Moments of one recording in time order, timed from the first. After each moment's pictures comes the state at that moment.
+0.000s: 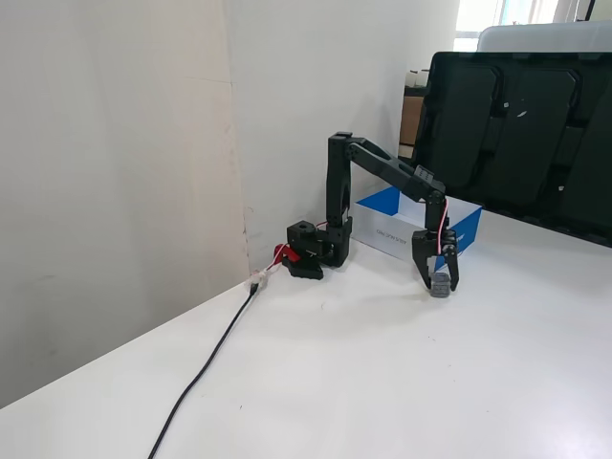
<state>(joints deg) -21.7 79.5 109.5 58.0 9.6</state>
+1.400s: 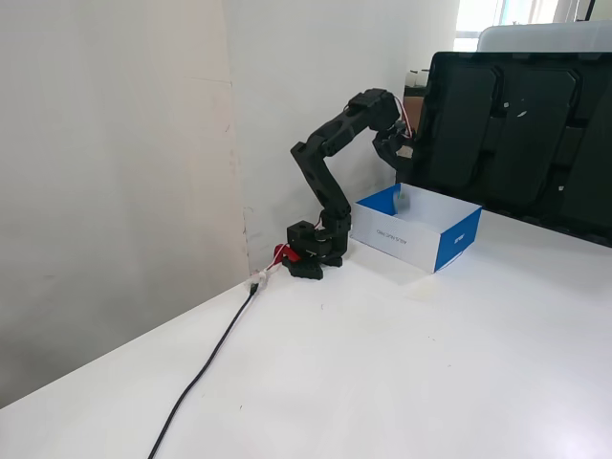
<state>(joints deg) -78.5 110.0 88.3 88.0 12.1</state>
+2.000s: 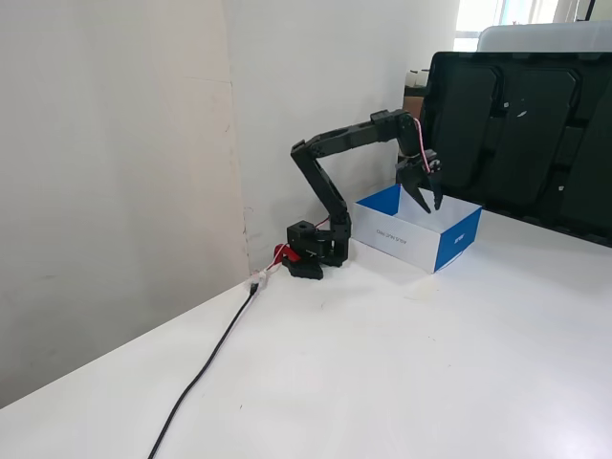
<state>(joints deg) -40.7 112.6 101.0 83.3 12.7</state>
